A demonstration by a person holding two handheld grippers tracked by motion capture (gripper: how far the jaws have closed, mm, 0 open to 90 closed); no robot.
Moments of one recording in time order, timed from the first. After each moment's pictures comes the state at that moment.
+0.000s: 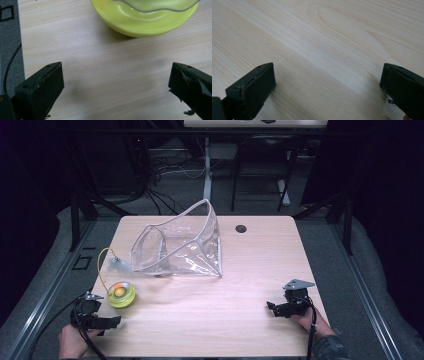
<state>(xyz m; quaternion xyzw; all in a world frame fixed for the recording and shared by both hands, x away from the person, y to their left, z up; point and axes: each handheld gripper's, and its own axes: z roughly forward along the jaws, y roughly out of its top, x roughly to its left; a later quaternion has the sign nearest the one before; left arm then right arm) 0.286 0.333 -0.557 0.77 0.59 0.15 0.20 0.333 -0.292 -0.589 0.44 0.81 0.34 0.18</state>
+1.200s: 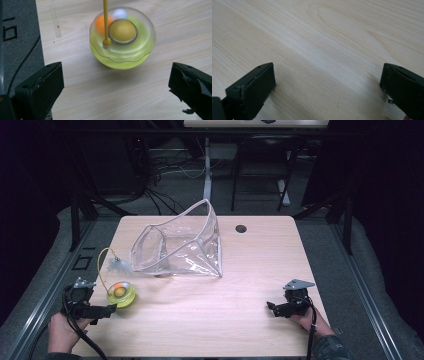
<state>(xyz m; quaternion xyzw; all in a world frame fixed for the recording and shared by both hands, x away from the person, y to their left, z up) 0.292 0.330 -0.496 0.77 0.56 0.17 0.24 0.332 -0.292 -0.589 0.44 0.81 0.34 0.18</state>
